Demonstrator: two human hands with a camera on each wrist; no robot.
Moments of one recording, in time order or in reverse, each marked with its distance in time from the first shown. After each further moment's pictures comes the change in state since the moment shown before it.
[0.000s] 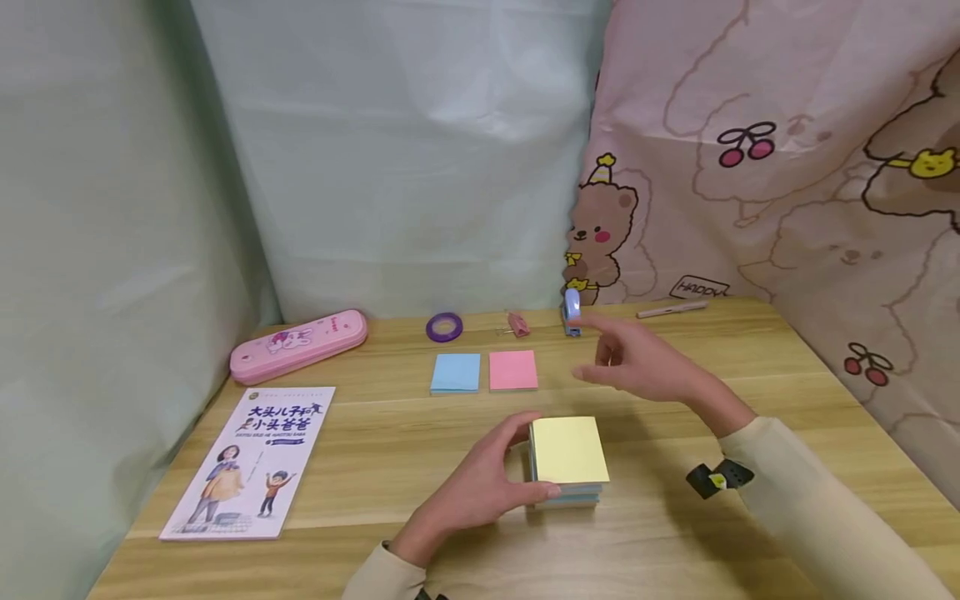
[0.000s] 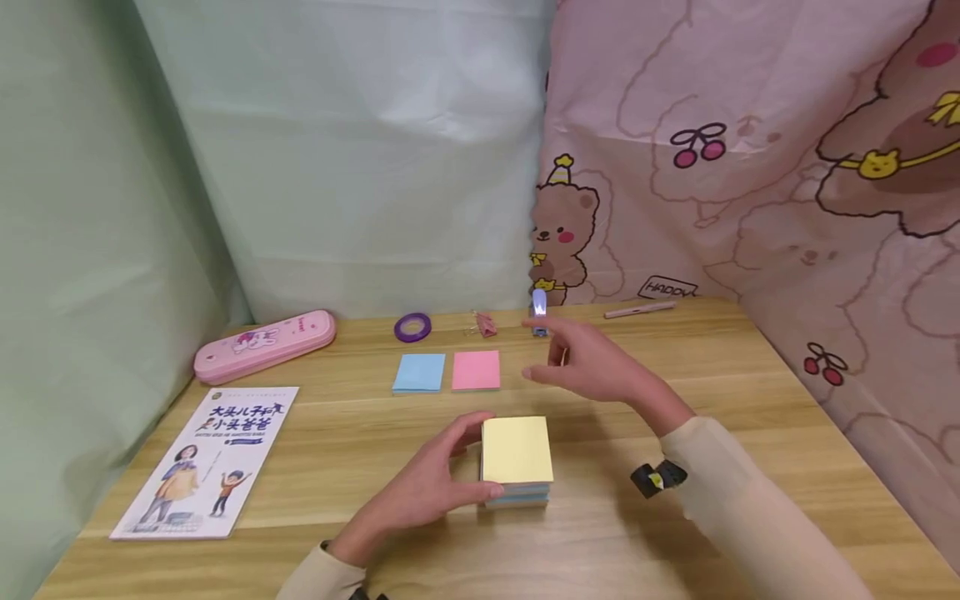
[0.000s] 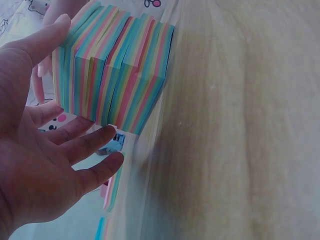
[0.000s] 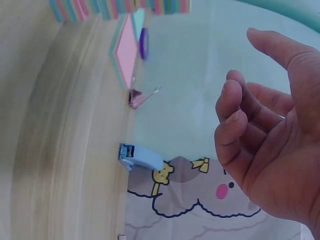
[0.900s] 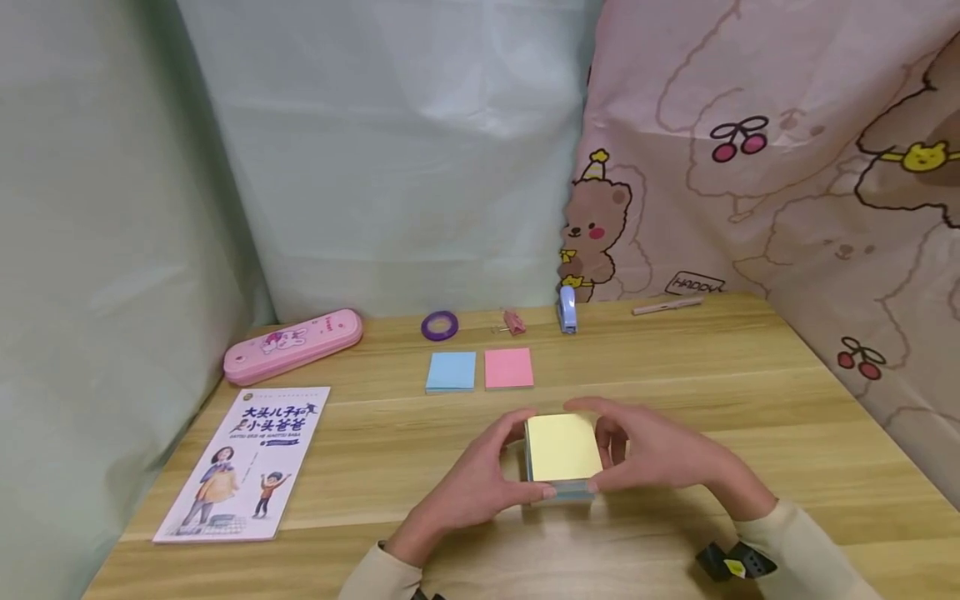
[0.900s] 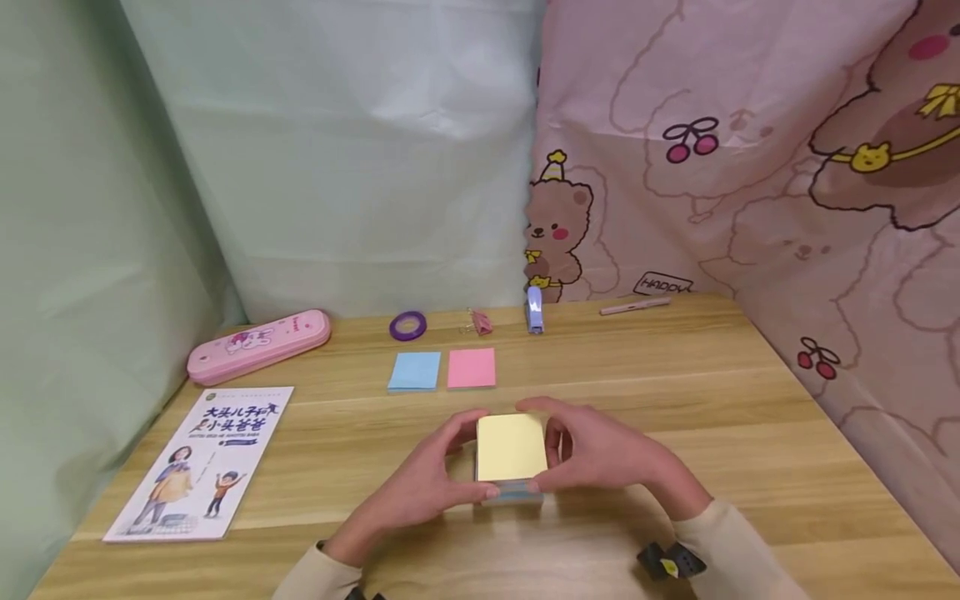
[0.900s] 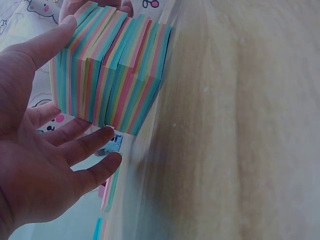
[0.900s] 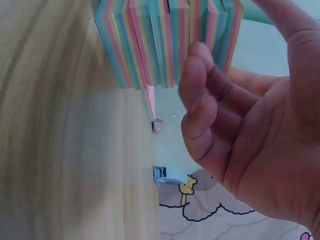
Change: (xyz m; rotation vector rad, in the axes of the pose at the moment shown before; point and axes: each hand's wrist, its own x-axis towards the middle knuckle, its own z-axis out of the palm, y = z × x) left_hand 0.002 -0.001 0.002 -0.007 0.010 0.006; right_hand -0.070 -0.001 0.047 0.225 -0.226 -0.005
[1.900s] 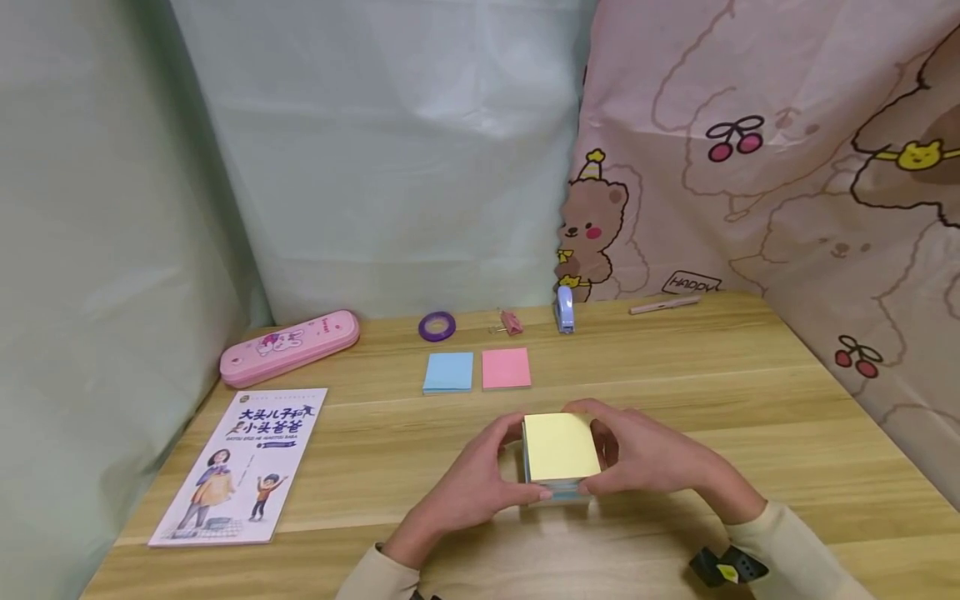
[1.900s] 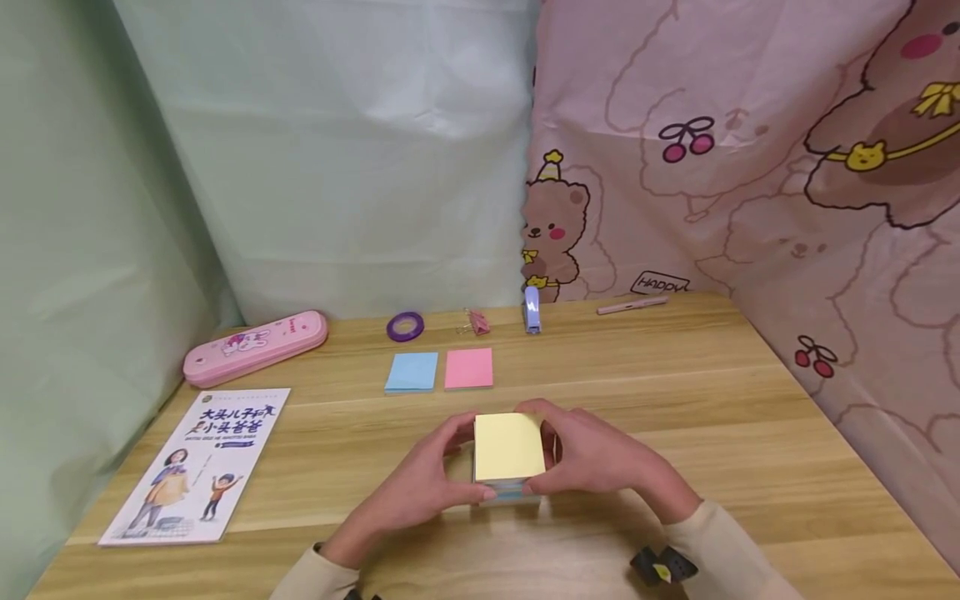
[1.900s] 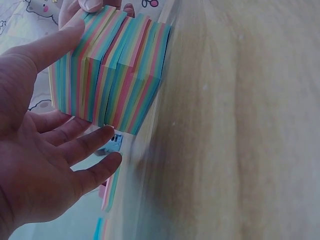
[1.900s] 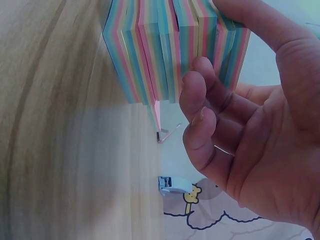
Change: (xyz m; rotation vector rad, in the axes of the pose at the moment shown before) left_hand -0.001 0.001 -0.001 0.037 0.014 -0.028; right_hand 0.004 -0.002 0.010 -0.056 0.023 0.039
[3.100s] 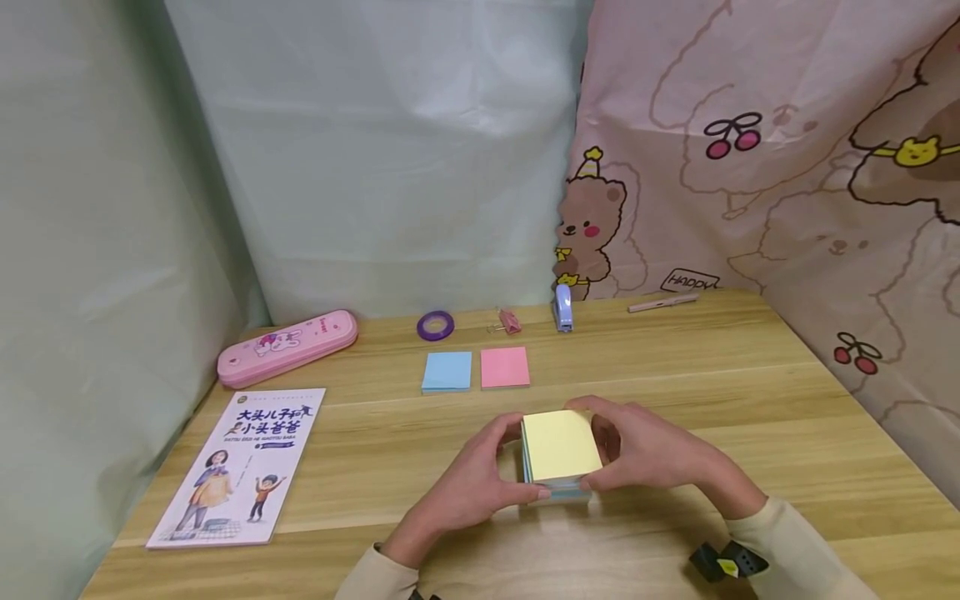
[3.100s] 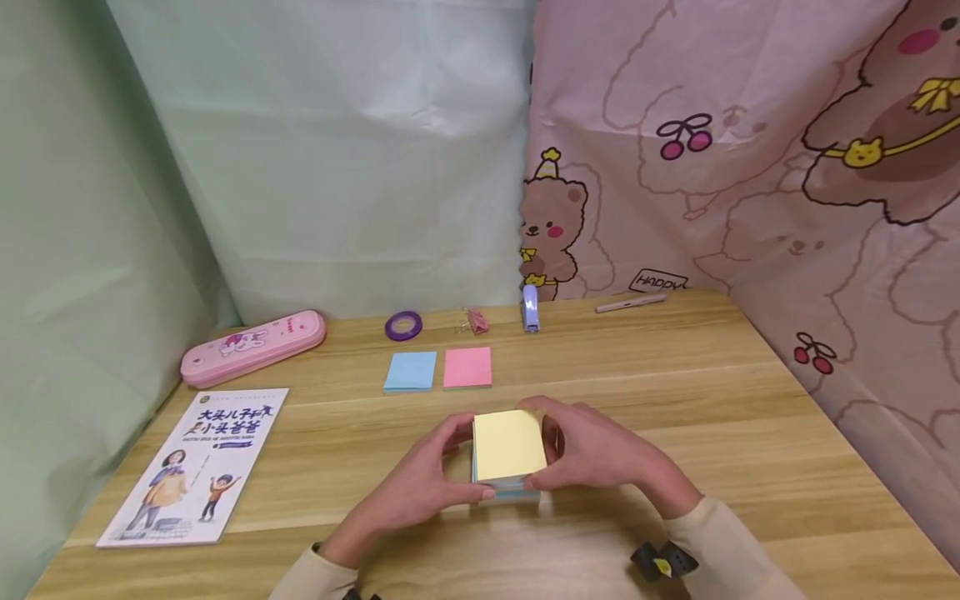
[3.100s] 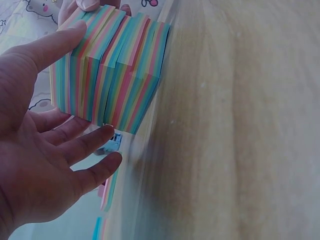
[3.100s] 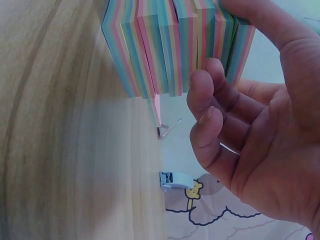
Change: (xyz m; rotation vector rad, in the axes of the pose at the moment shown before) left_hand 0.002 -0.002 0.000 0.006 -0.009 -0.004; right_hand 0.000 0.003 -0.002 0.003 0.030 -0.011
